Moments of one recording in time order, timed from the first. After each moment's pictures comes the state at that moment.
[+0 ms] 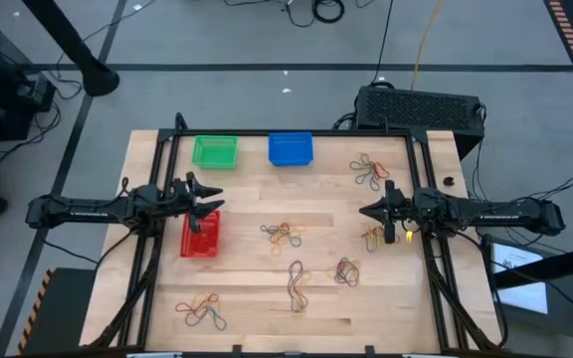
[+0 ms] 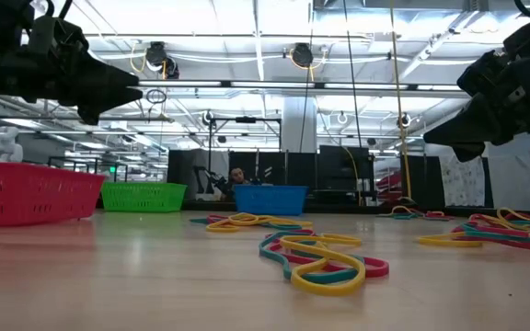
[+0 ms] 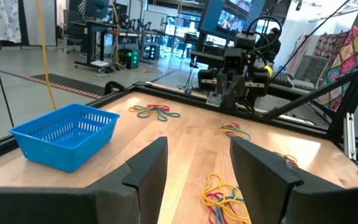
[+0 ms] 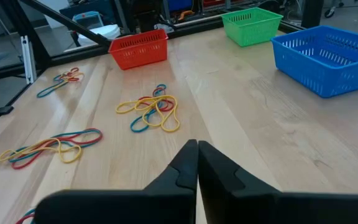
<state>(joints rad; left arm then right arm) 0.06 0.28 0.01 0.29 -0.14 -0.18 -0.10 0.30 0.01 0.03 0.00 0.22</state>
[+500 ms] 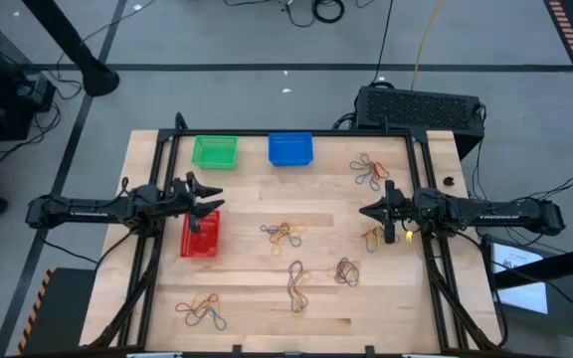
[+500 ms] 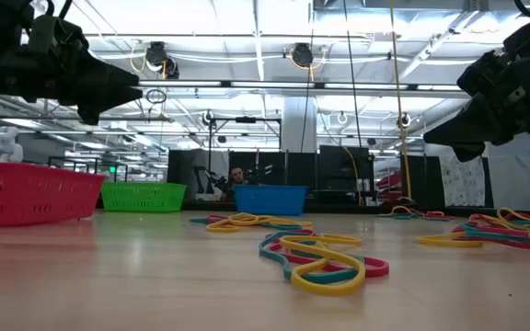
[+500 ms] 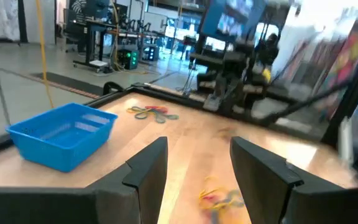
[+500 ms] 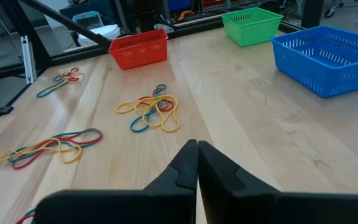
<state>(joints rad) 0.06 0.28 0.01 0.31 -0.13 -0.22 -0.10 0.30 0.01 0.02 0.00 0.22</state>
